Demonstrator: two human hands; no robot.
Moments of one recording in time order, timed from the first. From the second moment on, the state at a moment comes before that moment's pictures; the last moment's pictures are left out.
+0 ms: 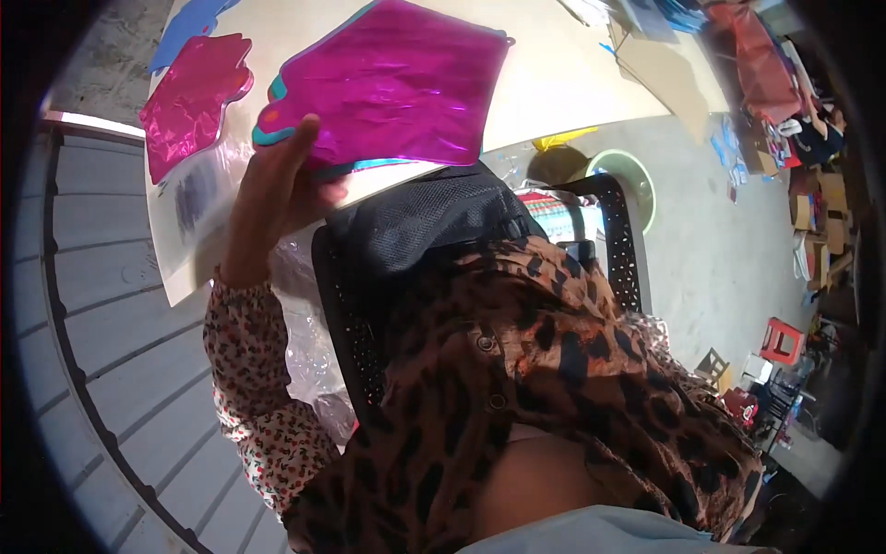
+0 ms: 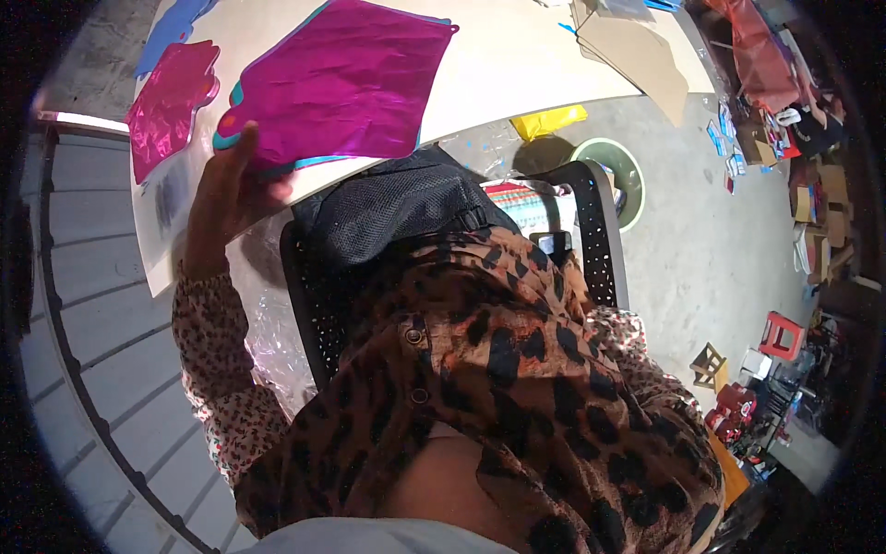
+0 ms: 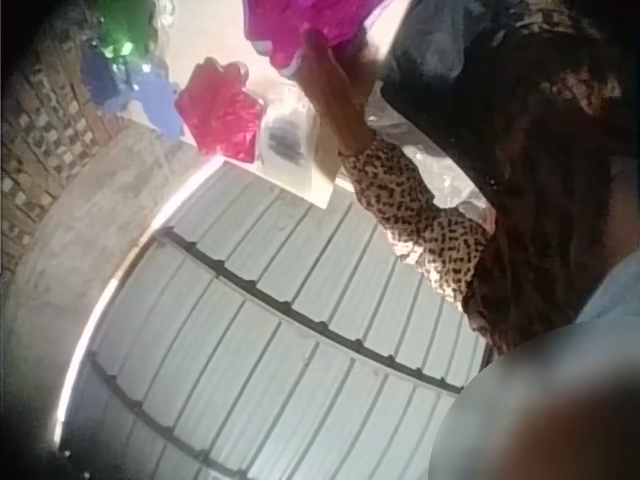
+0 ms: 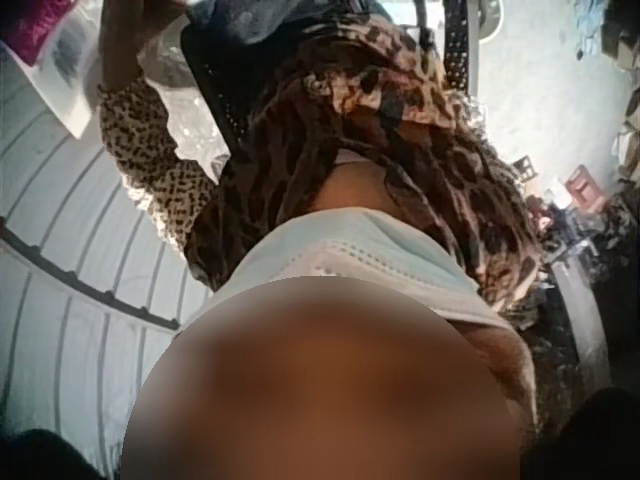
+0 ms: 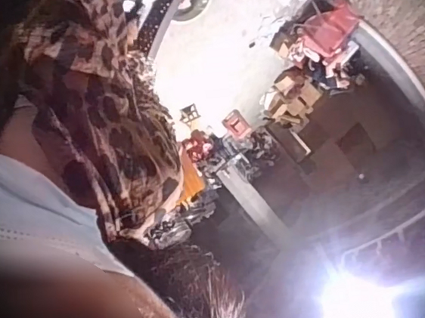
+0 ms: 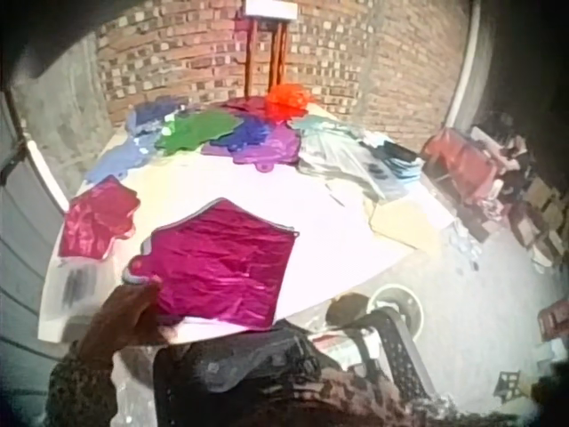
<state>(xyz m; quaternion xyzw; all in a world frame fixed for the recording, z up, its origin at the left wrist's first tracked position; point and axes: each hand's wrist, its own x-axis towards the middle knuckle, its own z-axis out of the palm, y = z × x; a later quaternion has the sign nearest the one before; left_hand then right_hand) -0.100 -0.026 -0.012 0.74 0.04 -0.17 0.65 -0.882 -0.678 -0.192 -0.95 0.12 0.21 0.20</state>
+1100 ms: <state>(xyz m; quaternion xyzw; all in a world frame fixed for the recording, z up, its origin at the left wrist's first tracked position) -0.058 -0.281 -0.241 0.72 -0.05 -0.19 0.67 -0.071 -0.421 -0.255 -0.68 0.01 -0.17 0.71</state>
